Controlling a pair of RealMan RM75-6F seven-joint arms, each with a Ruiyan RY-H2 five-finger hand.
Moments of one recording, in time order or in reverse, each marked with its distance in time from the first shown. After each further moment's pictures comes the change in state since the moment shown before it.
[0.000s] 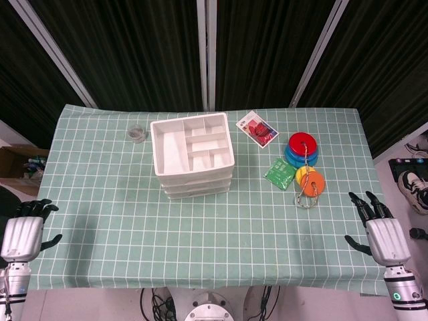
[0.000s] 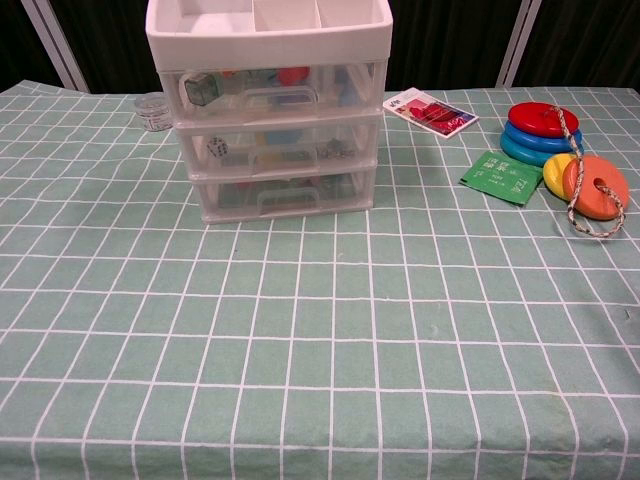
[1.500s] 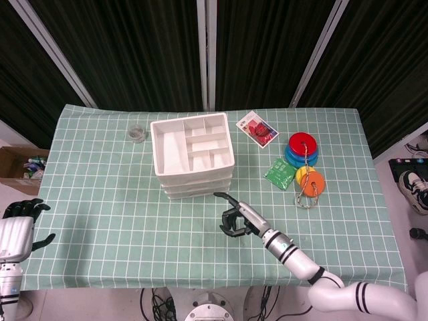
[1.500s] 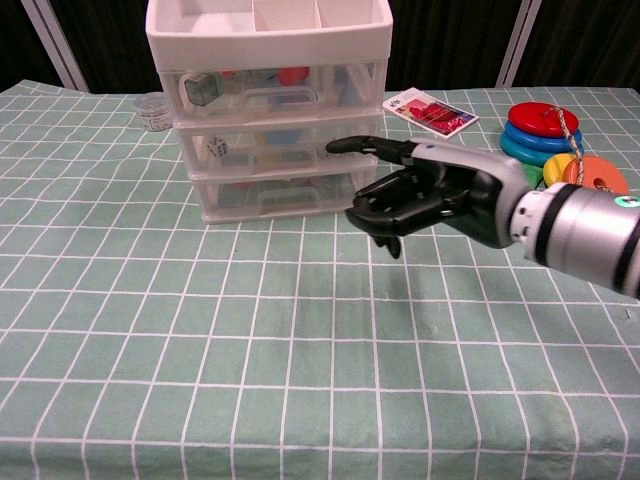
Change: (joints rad) left arm 0.006 0.024 -0.002 0.025 -0.020 0.011 -0.074; right arm 0.545 -0.447 0.160 0.012 0.242 -0.701 0.792
